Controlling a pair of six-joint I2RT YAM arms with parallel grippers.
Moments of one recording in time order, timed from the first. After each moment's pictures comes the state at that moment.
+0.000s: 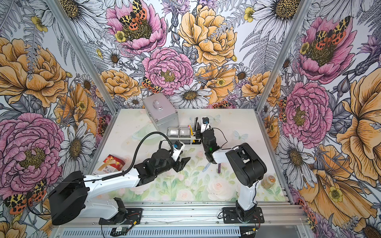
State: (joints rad) left arm -0.93 1.34 0.66 0.21 -0.09 -0.14; right arm 0.49 1.83 0.82 0.93 0.30 0.09
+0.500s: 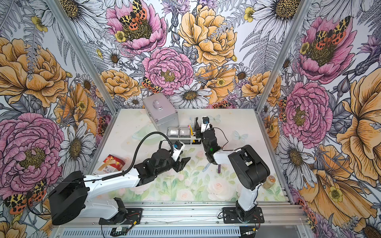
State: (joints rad) left arm -0.93 1.34 0.66 0.21 -0.08 -0.14; right arm 0.51 1.76 0.80 0.92 0.31 0.06
